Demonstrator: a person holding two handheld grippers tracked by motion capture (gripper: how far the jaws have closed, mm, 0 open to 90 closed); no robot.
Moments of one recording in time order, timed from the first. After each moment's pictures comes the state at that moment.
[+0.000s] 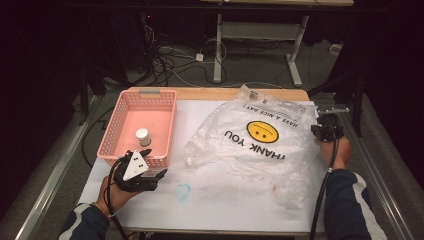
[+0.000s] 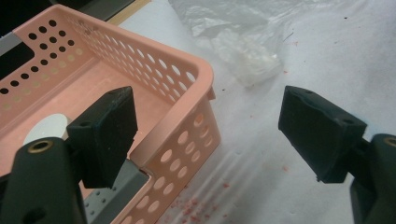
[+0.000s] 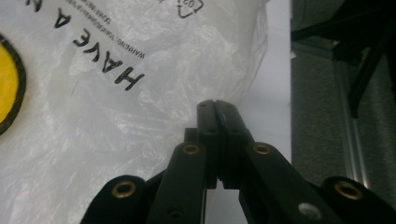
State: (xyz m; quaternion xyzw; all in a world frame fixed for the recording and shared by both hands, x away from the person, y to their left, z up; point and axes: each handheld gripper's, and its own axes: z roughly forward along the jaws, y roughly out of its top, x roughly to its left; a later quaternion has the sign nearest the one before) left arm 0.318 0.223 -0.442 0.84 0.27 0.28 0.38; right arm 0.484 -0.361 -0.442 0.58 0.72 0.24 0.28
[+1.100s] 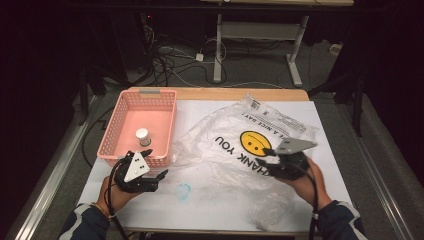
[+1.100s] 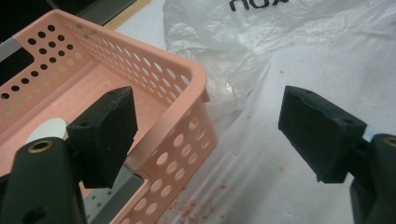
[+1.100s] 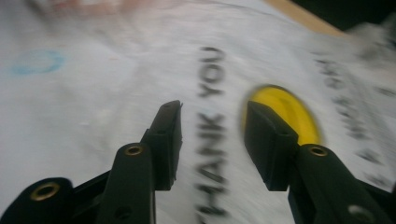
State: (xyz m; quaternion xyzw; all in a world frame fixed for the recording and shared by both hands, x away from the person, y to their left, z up) left arm 0.315 0.219 -0.442 0.84 0.26 0.28 0.37; right arm 0.351 -0.209 -0.403 0.25 0.86 0.39 0.19
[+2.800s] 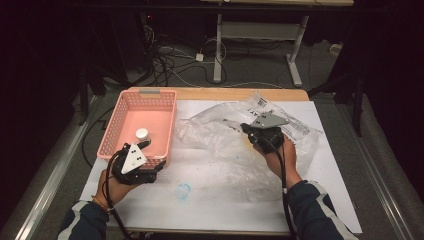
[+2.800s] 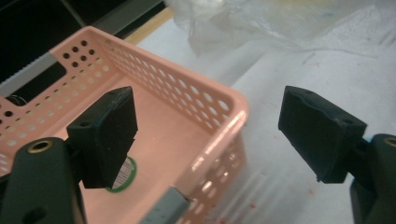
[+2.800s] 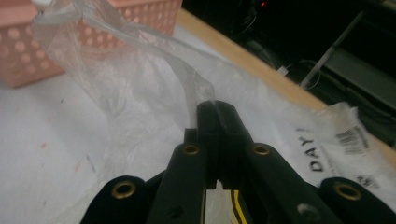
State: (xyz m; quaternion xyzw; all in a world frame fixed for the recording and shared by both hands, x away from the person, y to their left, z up) left arm 0.329 0.226 -0.424 0.83 0.27 0.30 0.38; right arm 0.404 -0.162 -0.374 0.29 0.81 0.41 0.31
